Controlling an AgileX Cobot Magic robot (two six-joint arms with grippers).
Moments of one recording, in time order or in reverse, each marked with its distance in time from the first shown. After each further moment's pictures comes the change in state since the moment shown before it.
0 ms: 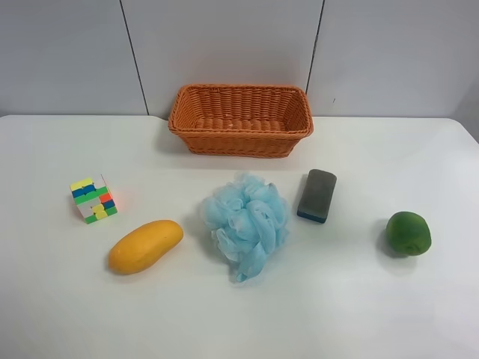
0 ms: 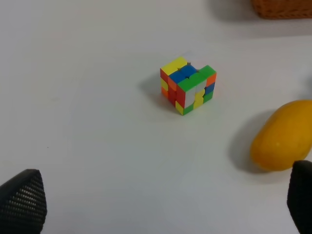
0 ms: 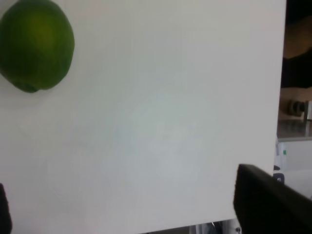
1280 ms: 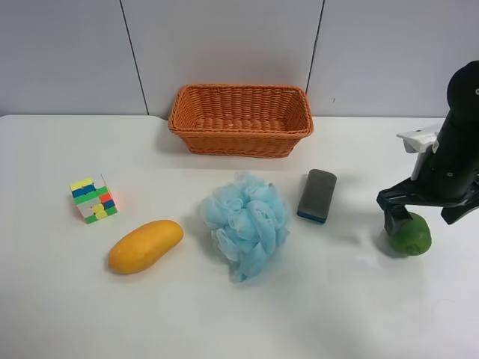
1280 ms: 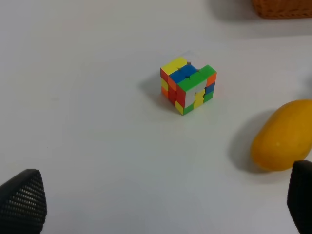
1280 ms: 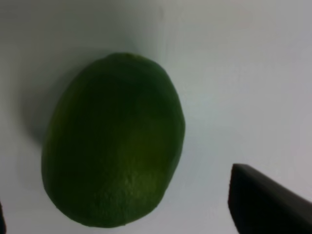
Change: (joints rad) left arm 0.000 0.000 0.000 0.000 0.000 0.000; right arm 0.000 0.630 0.000 0.098 -0.383 -0.008
